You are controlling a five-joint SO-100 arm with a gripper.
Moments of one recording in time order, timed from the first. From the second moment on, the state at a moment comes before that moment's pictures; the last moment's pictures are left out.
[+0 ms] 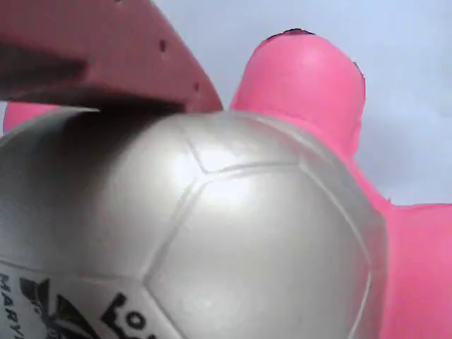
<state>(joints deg) -21.7 62.8 58.8 88.5 29.6</state>
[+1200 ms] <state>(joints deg) -16.3 107.1 87.4 74.6 16.3</state>
